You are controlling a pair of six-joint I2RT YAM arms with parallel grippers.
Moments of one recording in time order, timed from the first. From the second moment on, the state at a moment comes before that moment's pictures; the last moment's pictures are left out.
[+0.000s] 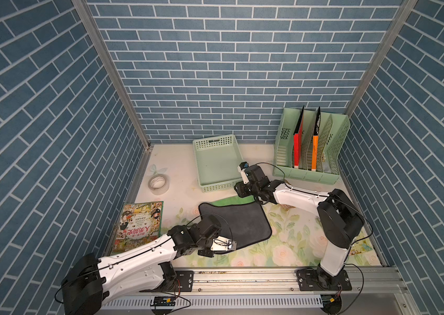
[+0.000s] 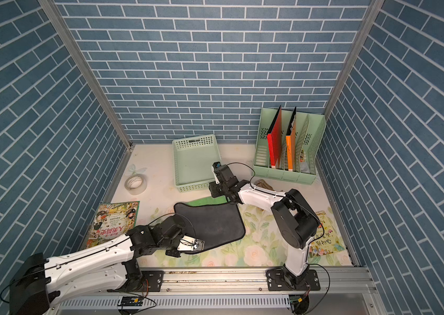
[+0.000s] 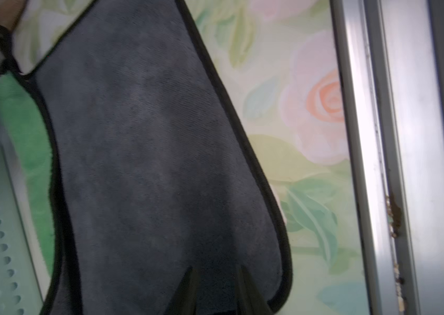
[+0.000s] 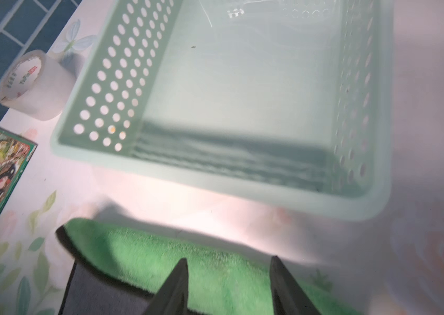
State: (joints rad) left arm -0.94 0.95 0.54 -0.55 0.05 0.80; right arm 0.81 1.76 1.13 -0.14 -0.03 0.33
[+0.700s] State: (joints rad) left arm -1.03 1.31 0.51 -0.19 0.04 0.76; right arm 0.75 1.93 1.15 -0.14 -0.12 0.35
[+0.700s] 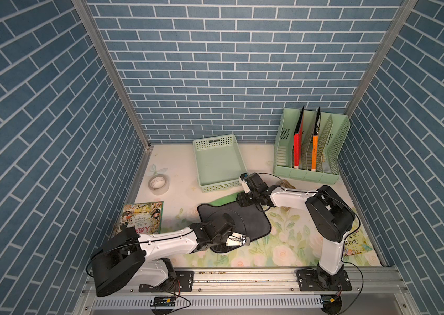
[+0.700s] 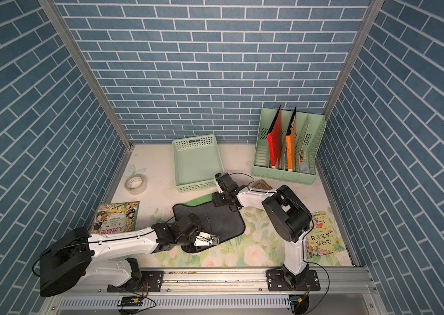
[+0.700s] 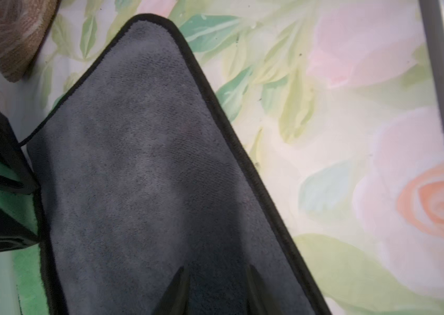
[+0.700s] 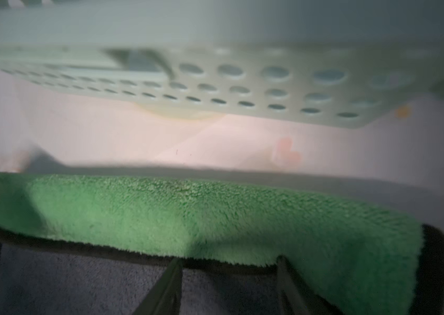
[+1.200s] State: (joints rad) left arm -1.11 1.16 0.50 -0.52 0.09 0.81; right arm 0.71 1.86 1.12 -0.09 -0.11 0.34
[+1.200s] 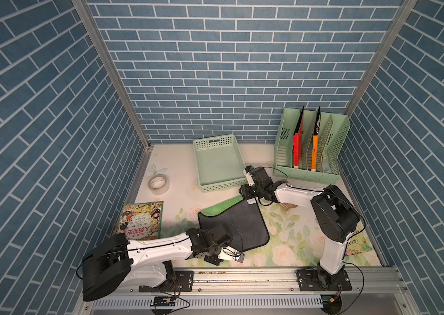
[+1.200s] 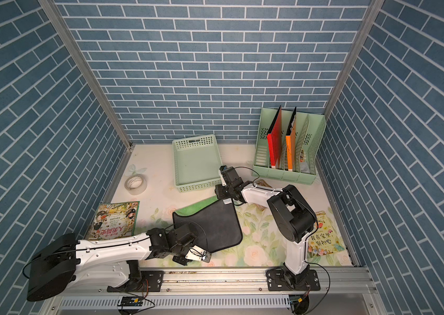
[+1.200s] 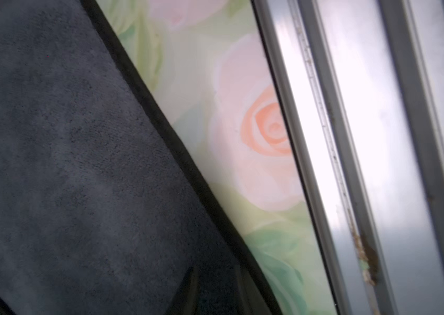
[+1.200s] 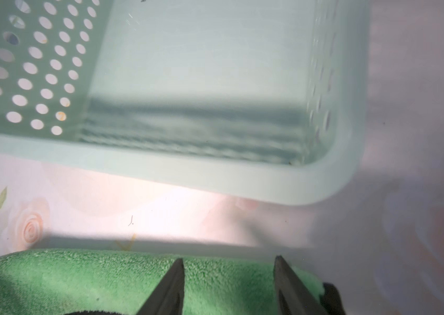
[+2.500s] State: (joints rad) left arm -0.58 1.30 0.53 -0.15 -0.04 1.03; right arm 0.92 1.48 0.58 0.00 -0.01 0.40
